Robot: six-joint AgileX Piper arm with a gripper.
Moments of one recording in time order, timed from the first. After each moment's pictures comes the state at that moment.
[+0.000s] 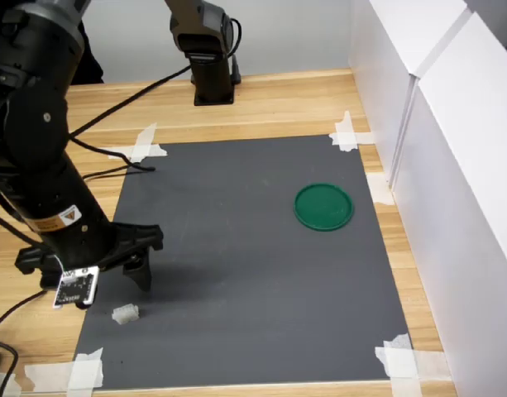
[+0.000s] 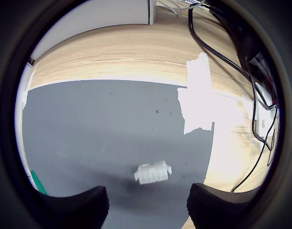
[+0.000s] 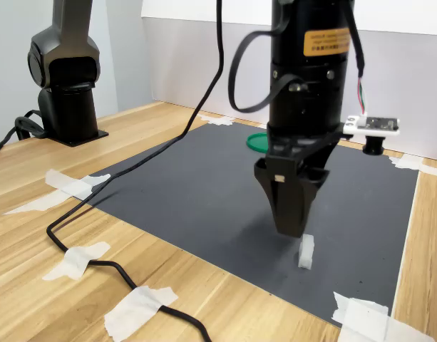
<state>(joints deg) -9.7 122.8 -106.2 2.8 63.5 -20.3</state>
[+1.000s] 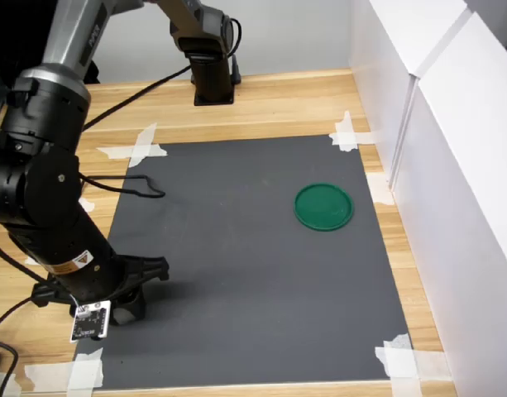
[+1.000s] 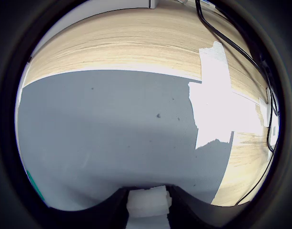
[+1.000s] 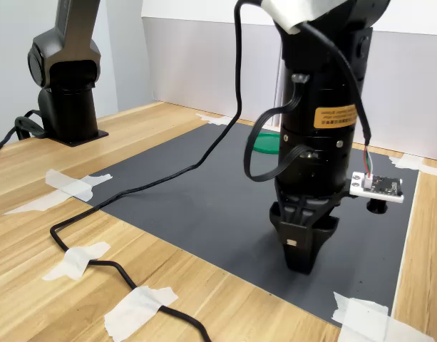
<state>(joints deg) -9.7 127.7 -107.4 3.1 61.4 -22.0</state>
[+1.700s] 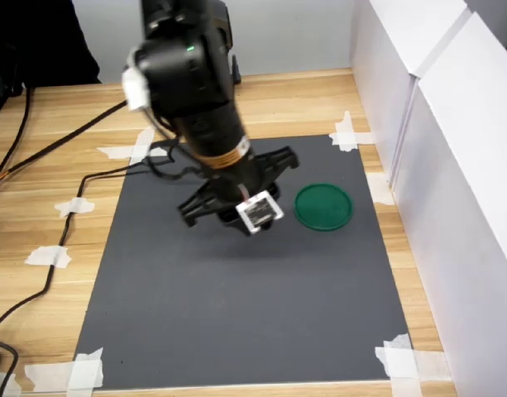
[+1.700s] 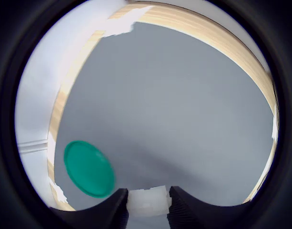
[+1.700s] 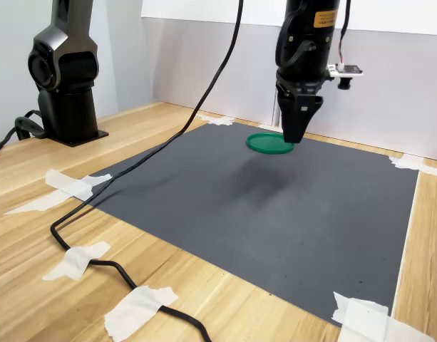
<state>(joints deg) 14.2 108.8 -86.9 9.1 63.5 -22.3</state>
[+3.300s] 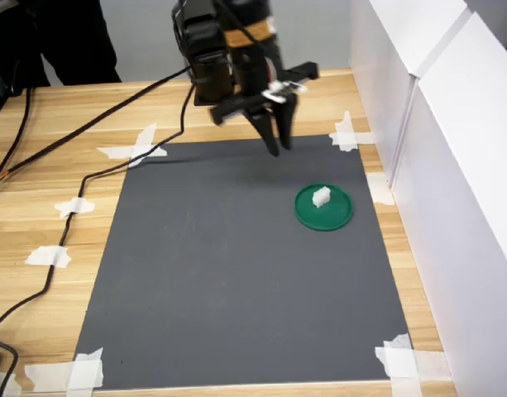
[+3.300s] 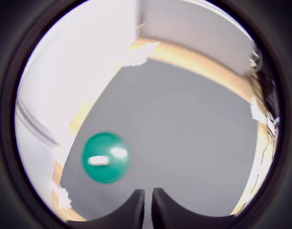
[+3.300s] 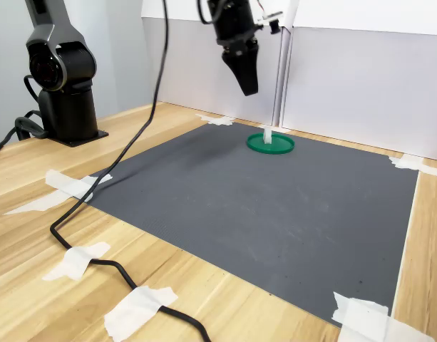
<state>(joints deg) 11.9 69.6 -47.1 9.0 32.5 -15.7</state>
